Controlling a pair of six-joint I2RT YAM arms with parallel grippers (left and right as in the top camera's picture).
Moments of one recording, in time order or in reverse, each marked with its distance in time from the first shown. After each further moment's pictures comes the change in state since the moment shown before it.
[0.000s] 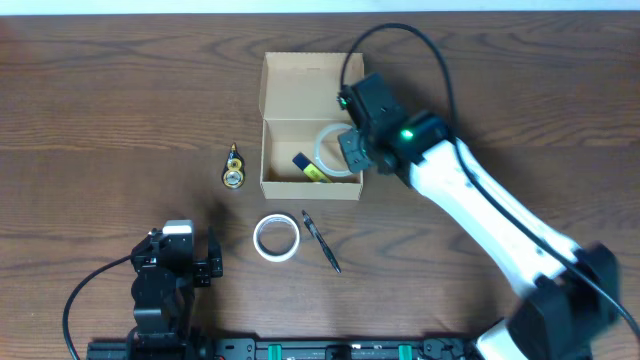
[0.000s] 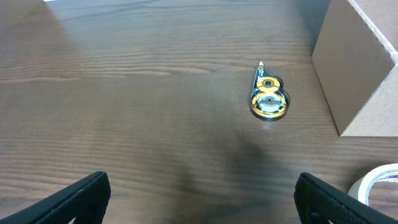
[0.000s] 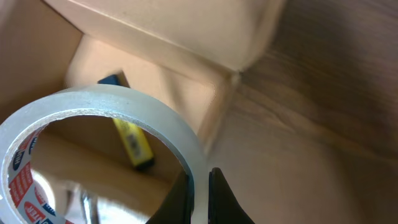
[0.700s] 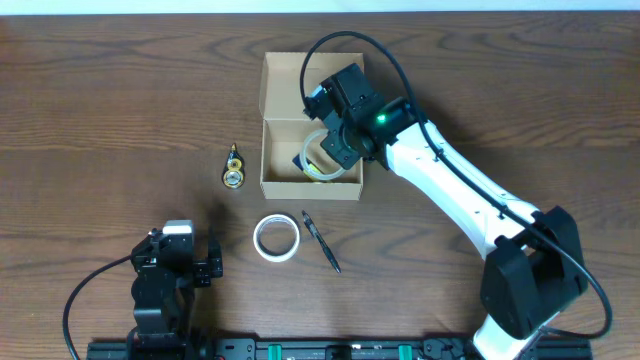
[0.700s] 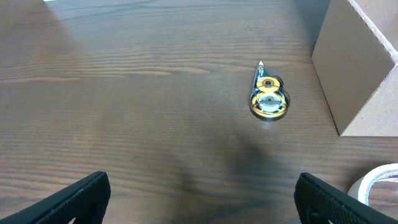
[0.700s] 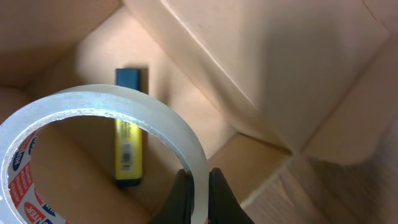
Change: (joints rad) left arm 0.000 0.000 0.000 0.000 0.000 0.000; right arm 0.000 0.126 0.068 0.061 -0.110 -0.436
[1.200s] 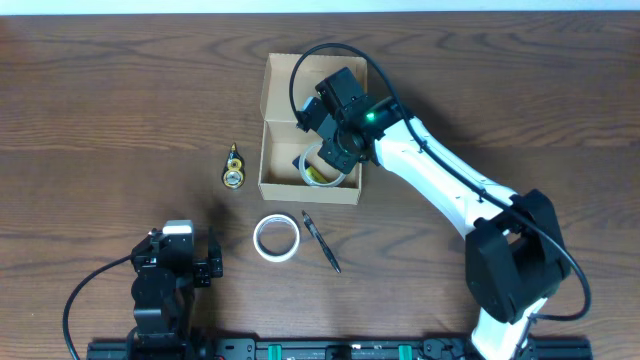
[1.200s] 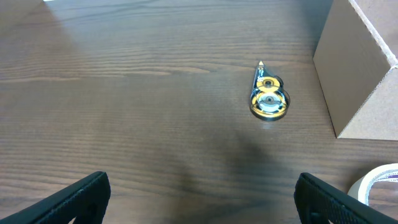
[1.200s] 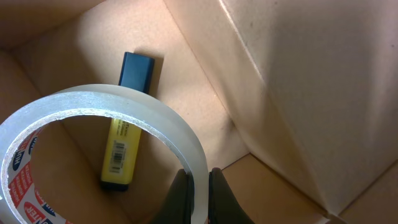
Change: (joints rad) left arm 0.000 0.000 0.000 0.000 0.000 0.000; right arm 0.000 0.081 0.011 0.000 -0.045 -0.137
